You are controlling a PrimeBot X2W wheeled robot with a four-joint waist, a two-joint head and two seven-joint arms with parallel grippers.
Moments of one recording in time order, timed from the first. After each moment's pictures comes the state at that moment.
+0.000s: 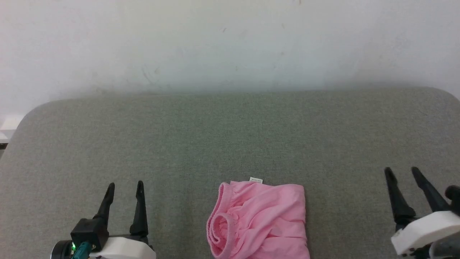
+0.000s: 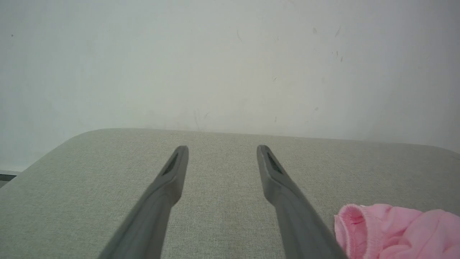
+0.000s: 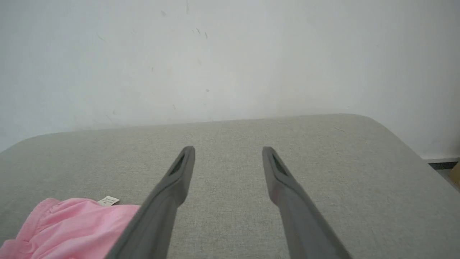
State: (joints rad) left arm 0.07 0.07 0.04 0.10 -0.13 -0.04 -0.26; right arm 0.10 -0.16 -0.08 -0.09 0.29 0.13 0.05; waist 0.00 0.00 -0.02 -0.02
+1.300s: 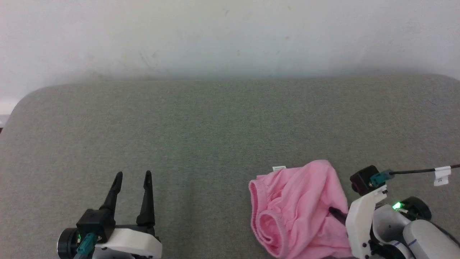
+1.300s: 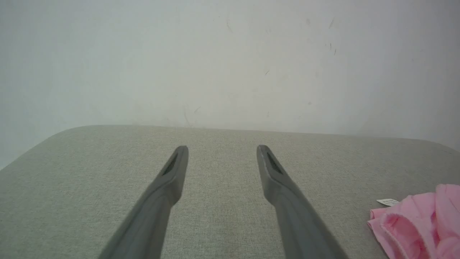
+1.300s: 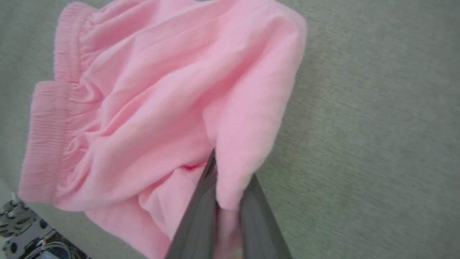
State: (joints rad) left arm 0.03 0.06 0.02 0.10 -0.12 -0.06 -0.26; right arm -0.18 -0.36 0.39 0.23 0.60 0.13 0.57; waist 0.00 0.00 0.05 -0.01
